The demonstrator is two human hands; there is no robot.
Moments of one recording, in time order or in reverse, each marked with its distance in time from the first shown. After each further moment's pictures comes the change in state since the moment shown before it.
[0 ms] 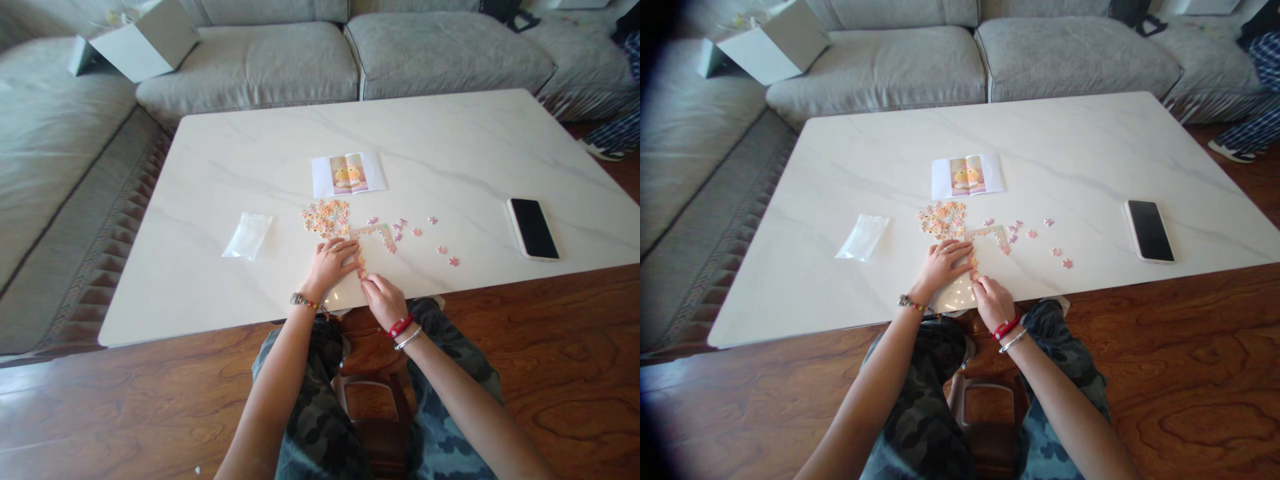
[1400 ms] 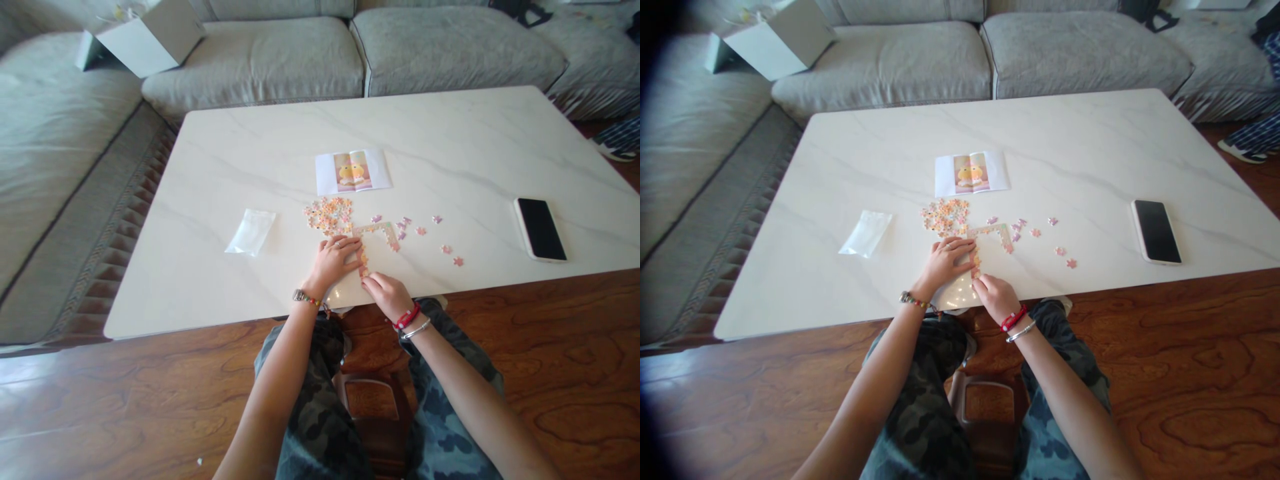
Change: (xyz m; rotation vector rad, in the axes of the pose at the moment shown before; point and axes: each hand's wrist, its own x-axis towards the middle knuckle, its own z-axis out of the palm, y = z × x) left_hand 0.001 -0.004 0.002 -0.031 0.018 0.019; right_hand 0.010 0.011 -0.007 -0.059 -0.046 -0.208
